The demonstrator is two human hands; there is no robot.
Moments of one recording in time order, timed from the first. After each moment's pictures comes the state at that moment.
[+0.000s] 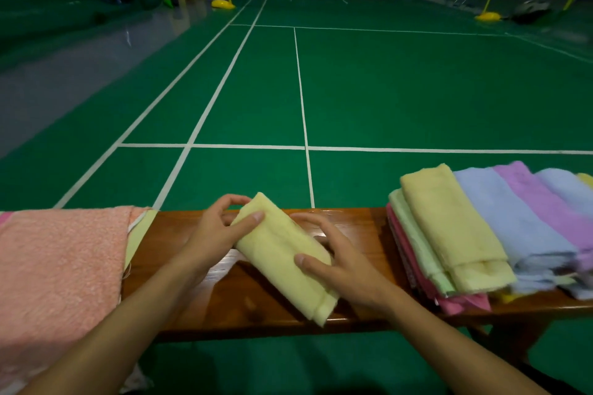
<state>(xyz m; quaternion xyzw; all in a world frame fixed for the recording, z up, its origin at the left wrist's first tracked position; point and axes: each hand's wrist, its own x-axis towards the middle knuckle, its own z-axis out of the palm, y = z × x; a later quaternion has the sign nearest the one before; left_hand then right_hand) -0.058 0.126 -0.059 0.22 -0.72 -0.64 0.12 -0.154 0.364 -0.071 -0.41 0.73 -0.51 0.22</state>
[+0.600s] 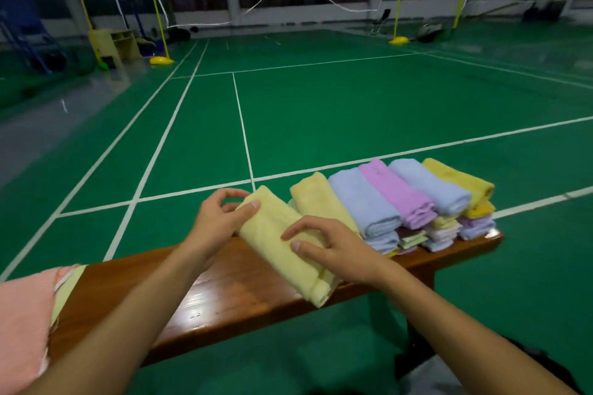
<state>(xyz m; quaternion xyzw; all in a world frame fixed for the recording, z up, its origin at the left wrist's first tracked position) -0.117 0.292 0.021 0.16 -0.72 -0.66 0.14 -0.163 0.540 0.006 -0.40 0.78 -0.47 0.10</state>
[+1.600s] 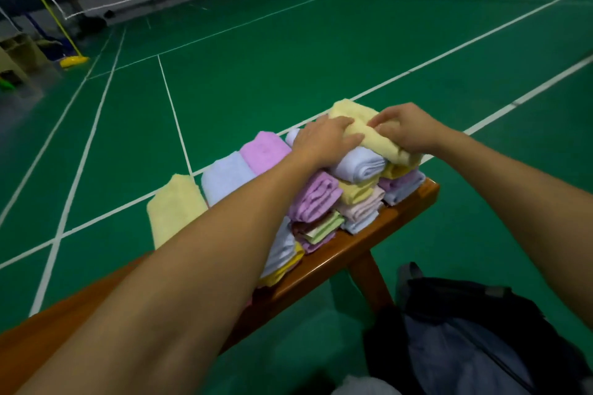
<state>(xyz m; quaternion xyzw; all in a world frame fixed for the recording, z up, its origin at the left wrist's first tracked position) -0.444 0.633 -0.028 -0.12 -0.98 -0.17 0.00 -0.442 0.842 -0.035 -0.12 0.92 -0.37 -0.02</state>
